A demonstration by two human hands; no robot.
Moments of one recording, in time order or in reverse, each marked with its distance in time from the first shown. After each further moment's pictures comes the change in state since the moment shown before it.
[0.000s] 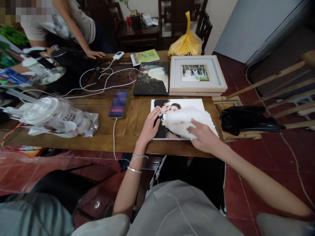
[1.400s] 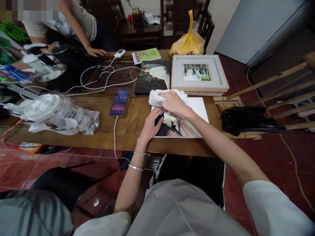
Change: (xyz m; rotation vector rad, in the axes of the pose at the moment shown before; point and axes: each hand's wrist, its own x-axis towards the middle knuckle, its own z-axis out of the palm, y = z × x) left_hand 0.004 0.002 0.002 0.053 0.036 0.002; right_hand 0.164 0.004 0.015 0.218 -0.001 0.186
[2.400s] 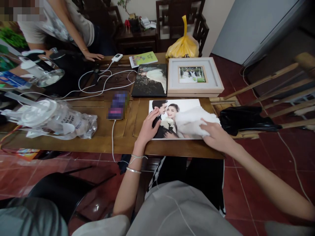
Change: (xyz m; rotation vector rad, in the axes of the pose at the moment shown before) left_hand 0.000 0.003 -0.003 -0.031 -0.019 -0.006; right_hand -0.180 0.047 -0.047 -0.146 -0.022 -0.009
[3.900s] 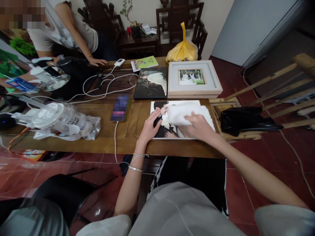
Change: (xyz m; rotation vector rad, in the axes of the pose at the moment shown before) left_hand 0.005 -0.003 -0.001 -0.008 -0.021 0.013; right_hand 0.055 -0.026 0.017 -0.078 0.058 0.084
